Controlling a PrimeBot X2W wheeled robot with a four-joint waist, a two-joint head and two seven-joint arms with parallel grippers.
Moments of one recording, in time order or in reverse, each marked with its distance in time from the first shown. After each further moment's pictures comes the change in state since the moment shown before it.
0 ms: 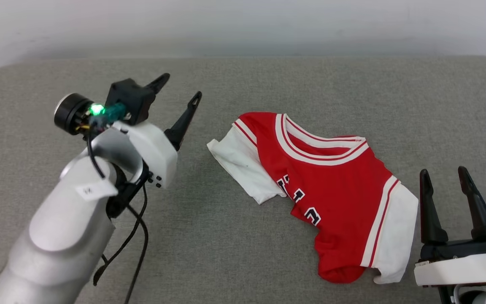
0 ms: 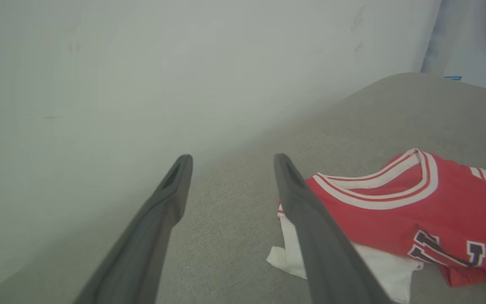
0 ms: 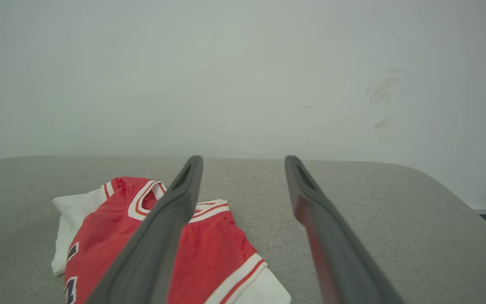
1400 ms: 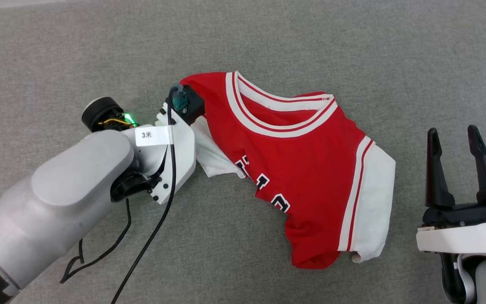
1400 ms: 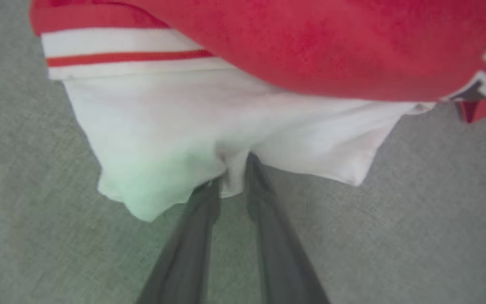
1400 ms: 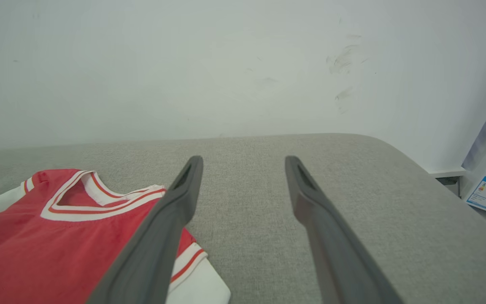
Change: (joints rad) left arm -0.418 0.199 -0.765 0.085 -0.551 -0.001 0.609; right arm -0.131 0.000 0.008 -0.014 0.045 0.000 0.000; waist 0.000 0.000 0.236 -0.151
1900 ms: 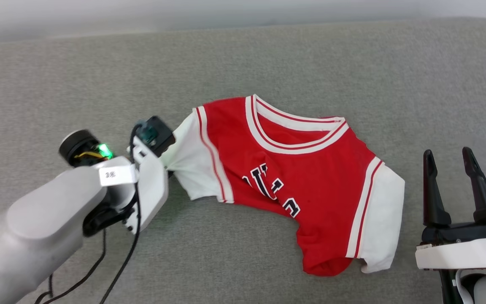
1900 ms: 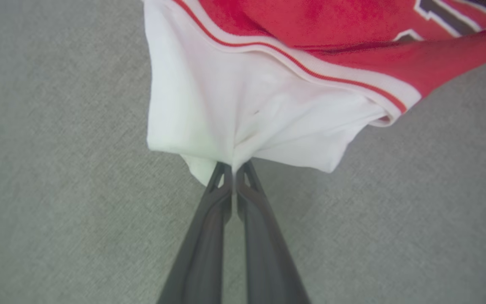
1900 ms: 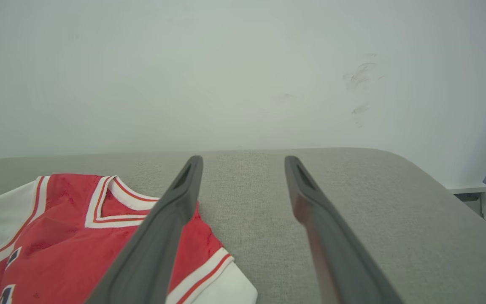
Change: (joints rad) left arm 0.106 0.104 -0.009 -0.056 0.003 0.034 -0.242; right arm 0.063 0.000 -0.008 0.016 -0.017 0.000 0.000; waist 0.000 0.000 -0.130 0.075
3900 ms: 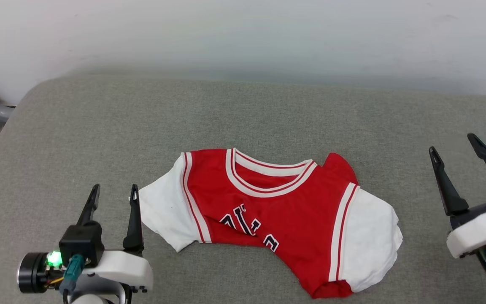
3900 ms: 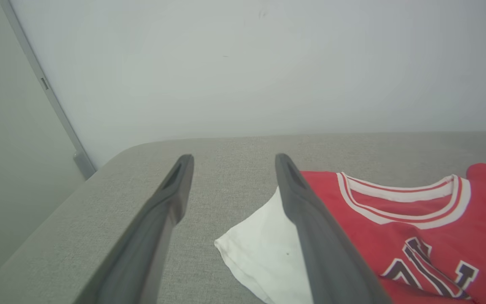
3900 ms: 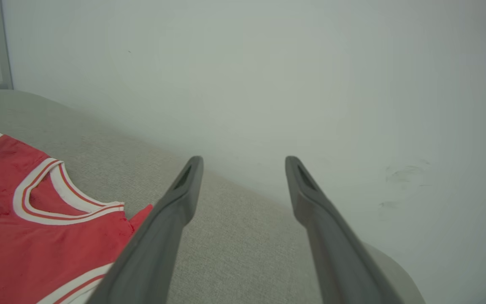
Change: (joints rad) left arm 0.829 -0.124 0.686 -0.360 0.349 0.645 -0.667; right arm -0.080 -0.304 0.117 0.074 -0.048 0.000 0.116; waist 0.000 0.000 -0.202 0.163
